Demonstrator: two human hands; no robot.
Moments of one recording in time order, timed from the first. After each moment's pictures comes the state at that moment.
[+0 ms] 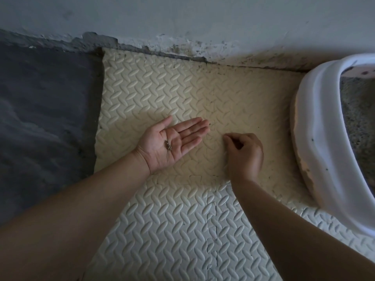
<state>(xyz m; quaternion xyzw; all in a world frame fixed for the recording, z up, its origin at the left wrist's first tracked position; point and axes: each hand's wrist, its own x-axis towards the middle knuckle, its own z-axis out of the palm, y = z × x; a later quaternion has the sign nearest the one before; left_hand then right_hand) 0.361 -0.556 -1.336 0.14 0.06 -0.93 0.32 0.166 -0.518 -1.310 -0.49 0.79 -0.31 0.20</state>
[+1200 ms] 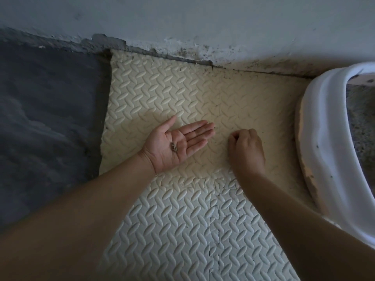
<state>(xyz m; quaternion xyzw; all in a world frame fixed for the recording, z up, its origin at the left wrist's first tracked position) 0.360 -0.558 -1.337 0.11 0.08 -0.94 0.32 0.160 -0.537 -1.309 -0.64 0.75 -0.12 0.11</state>
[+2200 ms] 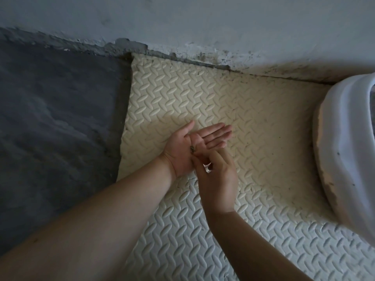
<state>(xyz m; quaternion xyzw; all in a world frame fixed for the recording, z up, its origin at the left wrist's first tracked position) 0.352 -0.554 -1.336 0.17 -0.03 -0.91 0.37 0.262 -0.479 -1.300 -0.63 0.66 -0.35 0.20</state>
